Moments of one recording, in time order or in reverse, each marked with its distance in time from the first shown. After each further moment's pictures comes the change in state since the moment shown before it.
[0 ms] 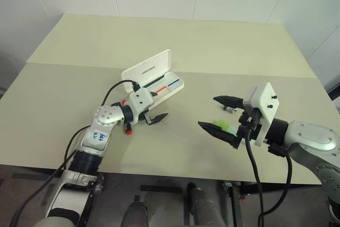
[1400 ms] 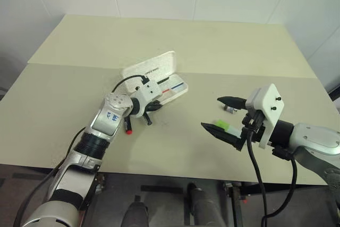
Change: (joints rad) left arm -0.182 0.006 -0.136 0.036 0.072 0.394 -0.009; right arm 0.018 -0.040 -0.044 -0.050 0.047 0.041 -0.047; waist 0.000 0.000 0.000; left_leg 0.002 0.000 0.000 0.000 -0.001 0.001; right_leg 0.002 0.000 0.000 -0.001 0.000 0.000
